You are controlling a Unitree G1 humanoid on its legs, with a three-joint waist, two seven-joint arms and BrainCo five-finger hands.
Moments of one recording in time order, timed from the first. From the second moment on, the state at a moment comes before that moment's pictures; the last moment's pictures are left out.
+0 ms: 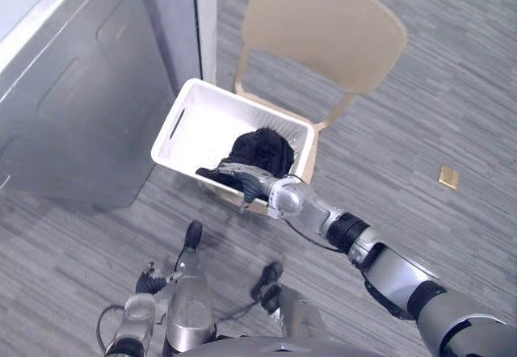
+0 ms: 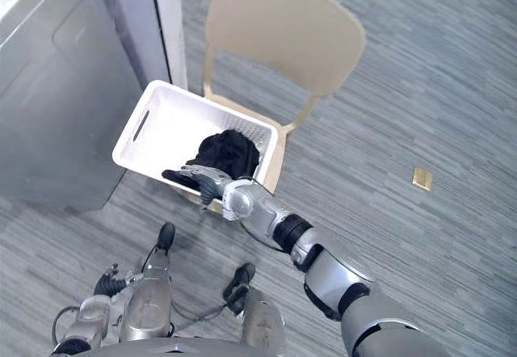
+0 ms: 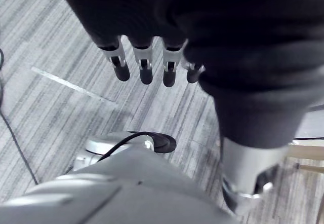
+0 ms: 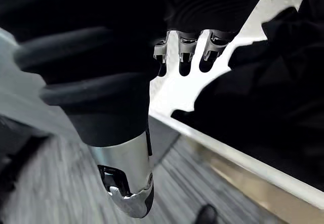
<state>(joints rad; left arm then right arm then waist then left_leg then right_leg) -0.03 0.14 0.09 0.90 0.08 -0.08 0.14 -0.80 -0.35 0.90 0.67 -0.41 -0.19 0.10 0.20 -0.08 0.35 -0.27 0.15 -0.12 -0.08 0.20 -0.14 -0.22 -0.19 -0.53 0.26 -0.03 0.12</state>
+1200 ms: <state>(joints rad) -0.08 0.20 0.16 0.52 0.00 -0.06 0.23 -0.41 -0.53 0.41 0.01 -0.46 -0.16 -0.09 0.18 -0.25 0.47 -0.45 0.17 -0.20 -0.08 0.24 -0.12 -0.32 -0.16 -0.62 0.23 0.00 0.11</state>
